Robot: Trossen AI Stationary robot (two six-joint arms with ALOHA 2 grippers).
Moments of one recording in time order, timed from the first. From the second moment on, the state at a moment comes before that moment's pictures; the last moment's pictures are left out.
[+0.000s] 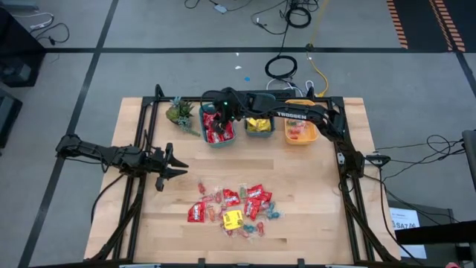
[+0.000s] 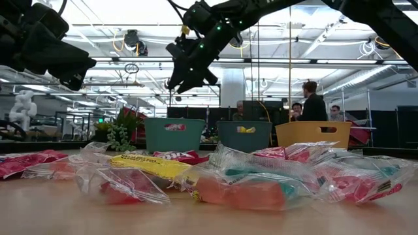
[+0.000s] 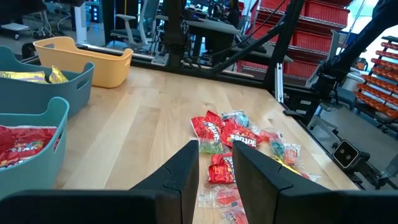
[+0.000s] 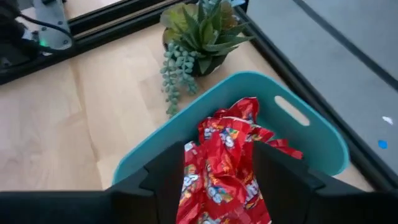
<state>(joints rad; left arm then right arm) -0.24 0.14 0.03 -0.01 -0.11 -0.20 -0.31 2.15 1.94 -0.51 0.06 0.17</state>
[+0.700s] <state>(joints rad) -0.24 0.14 0.03 -0.01 -0.11 -0.20 -0.09 2.15 1.94 -0.58 -0.05 0.18</state>
